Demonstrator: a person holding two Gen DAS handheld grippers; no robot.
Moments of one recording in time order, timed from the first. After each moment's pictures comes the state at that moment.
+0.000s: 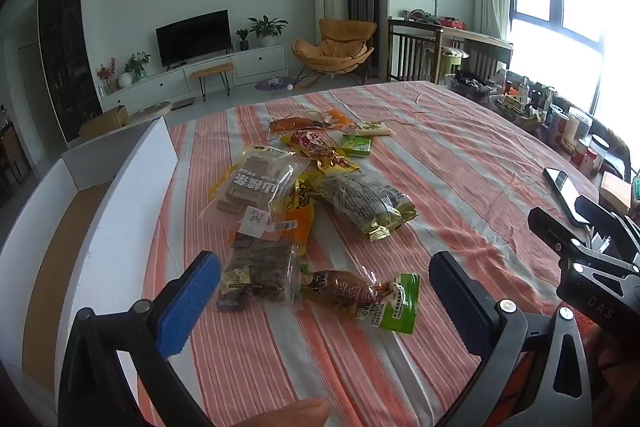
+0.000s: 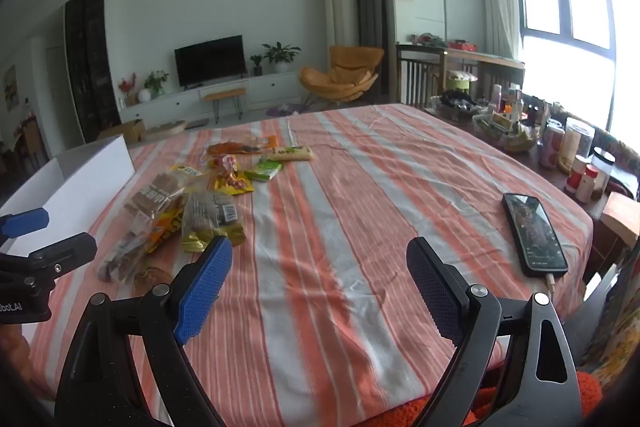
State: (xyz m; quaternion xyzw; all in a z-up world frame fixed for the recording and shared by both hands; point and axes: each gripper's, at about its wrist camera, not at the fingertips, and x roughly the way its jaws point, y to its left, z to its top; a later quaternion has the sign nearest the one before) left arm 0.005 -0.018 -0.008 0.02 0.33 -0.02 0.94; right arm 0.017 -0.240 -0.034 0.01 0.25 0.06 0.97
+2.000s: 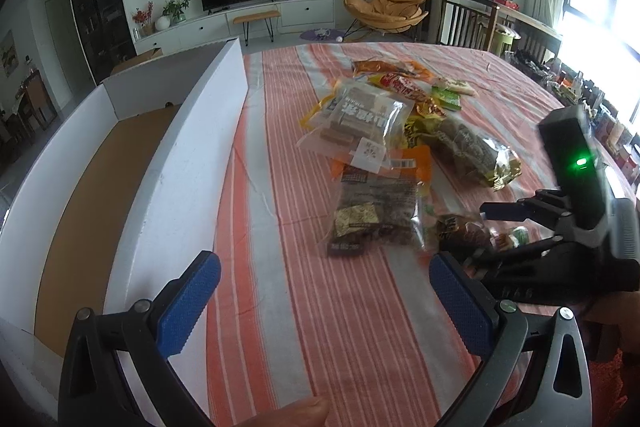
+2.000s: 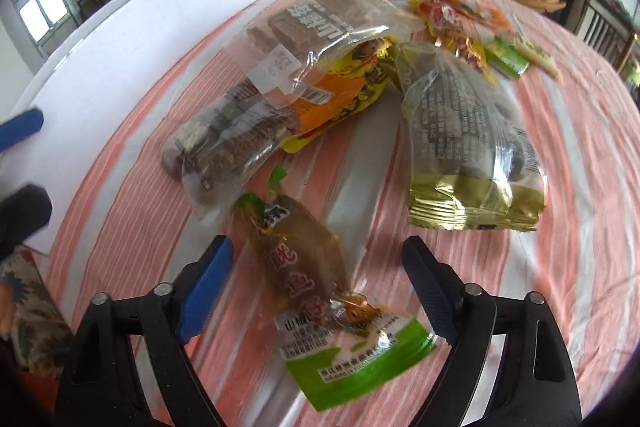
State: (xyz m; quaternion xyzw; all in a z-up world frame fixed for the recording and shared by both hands) left arm 0.003 0.083 -0.048 -0.02 0.41 0.06 0.91; right arm 0.117 -0.078 -0.121 -0.13 0.50 0.31 0.80
